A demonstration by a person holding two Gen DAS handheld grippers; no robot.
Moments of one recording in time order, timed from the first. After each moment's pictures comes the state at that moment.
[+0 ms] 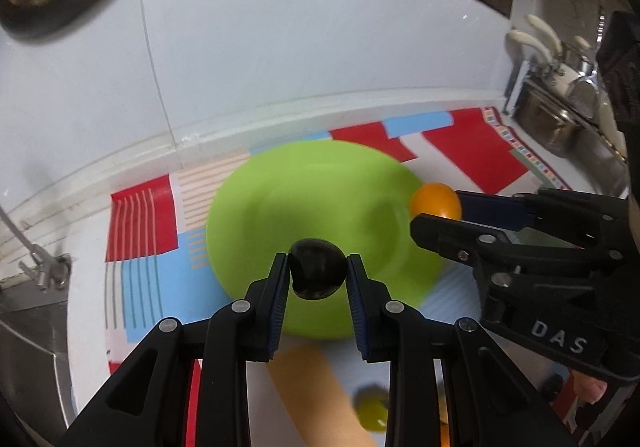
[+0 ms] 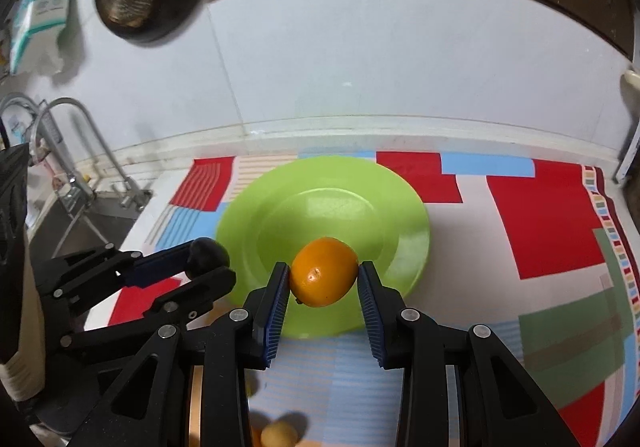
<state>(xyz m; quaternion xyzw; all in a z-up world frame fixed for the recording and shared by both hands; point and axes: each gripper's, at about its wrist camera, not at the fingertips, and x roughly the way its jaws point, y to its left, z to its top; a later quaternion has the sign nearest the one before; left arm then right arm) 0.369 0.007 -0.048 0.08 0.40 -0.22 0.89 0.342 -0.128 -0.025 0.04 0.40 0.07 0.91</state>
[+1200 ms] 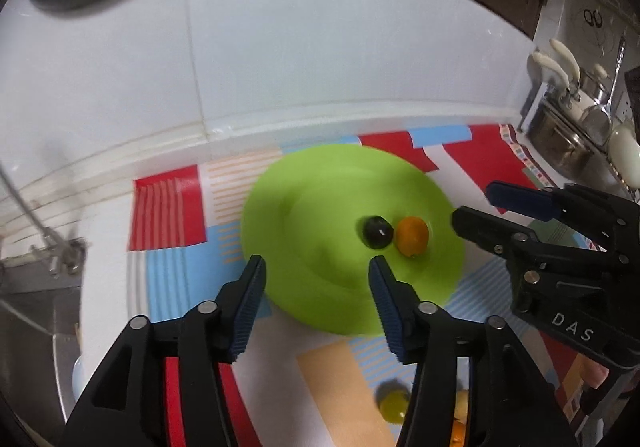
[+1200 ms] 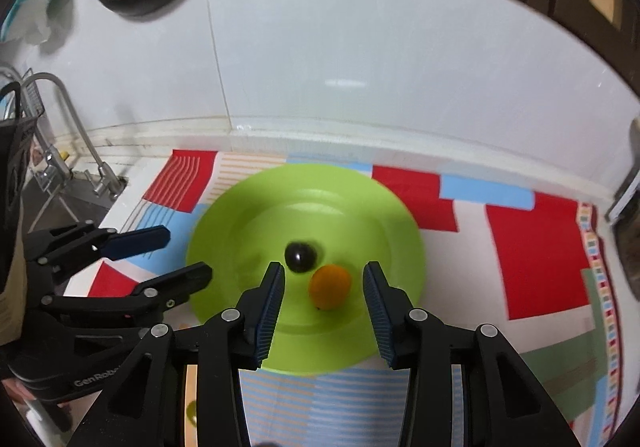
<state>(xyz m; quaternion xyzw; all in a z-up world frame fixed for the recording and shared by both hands) 0.364 0.035 -0.026 0.04 0.41 -0.19 0.89 0.353 -0.111 -0.011 -0.03 0.39 0.06 0.92</state>
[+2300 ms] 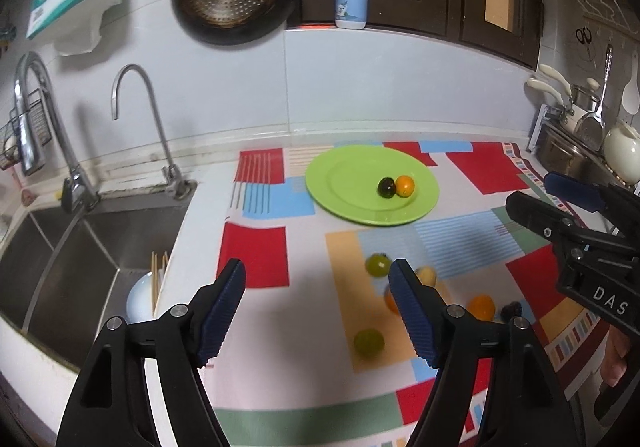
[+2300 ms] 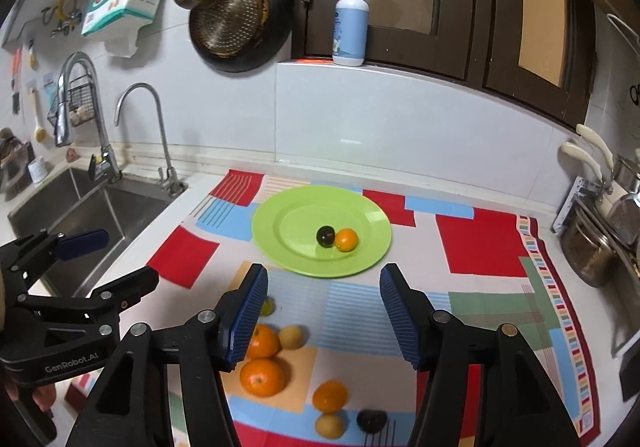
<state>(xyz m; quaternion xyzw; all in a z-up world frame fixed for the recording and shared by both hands) 0.161 0.075 0.009 0.03 0.33 -0.07 0.94 0.162 -0.103 0.035 -0.05 0.28 0.06 0.96</state>
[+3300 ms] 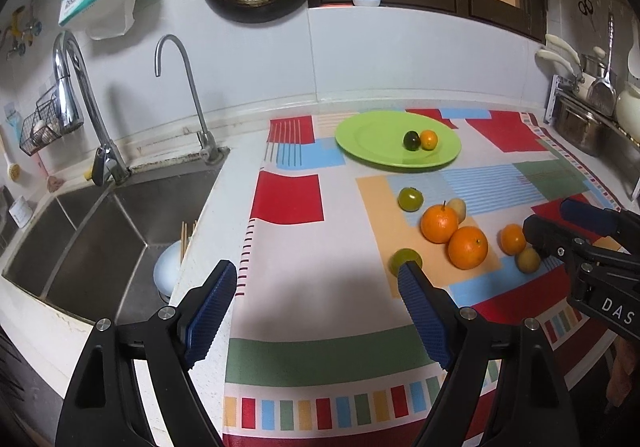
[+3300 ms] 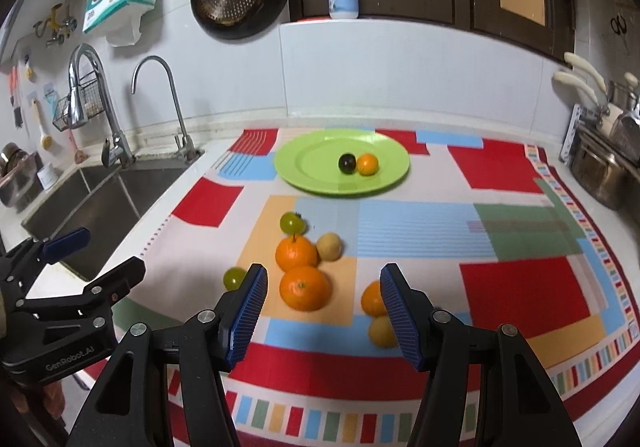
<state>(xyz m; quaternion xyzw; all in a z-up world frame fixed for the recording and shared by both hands) 0.113 0.094 -0.037 0.06 0.33 -0.04 0.94 0.106 -0.093 -0.034 0.01 0.33 0.06 0.94</state>
